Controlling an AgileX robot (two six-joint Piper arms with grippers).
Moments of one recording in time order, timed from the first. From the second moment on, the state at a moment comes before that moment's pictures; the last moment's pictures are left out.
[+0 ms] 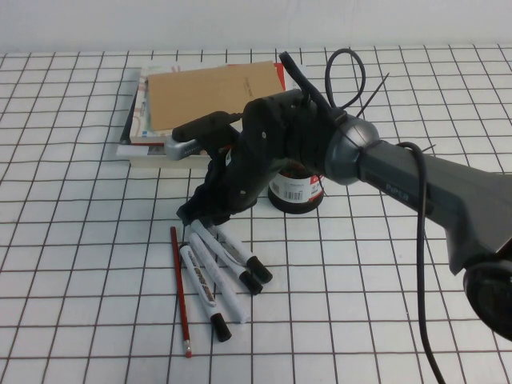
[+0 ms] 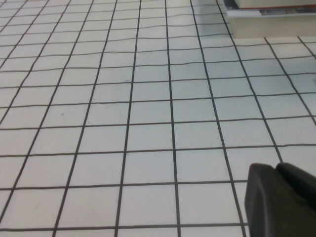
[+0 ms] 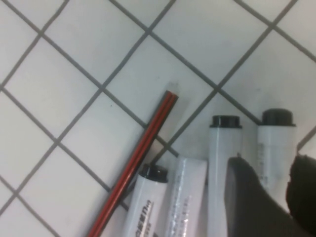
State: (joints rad) right arm 0.72 2.31 -2.03 0.21 0.89 -0.08; left arm -0.01 -0.01 0.03 -0.06 0.38 0.12
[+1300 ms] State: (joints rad) right arm 0.82 1.06 -1.14 0.08 0.98 0.00; left arm -0.01 -0.01 0.03 -0.06 0.38 0.12
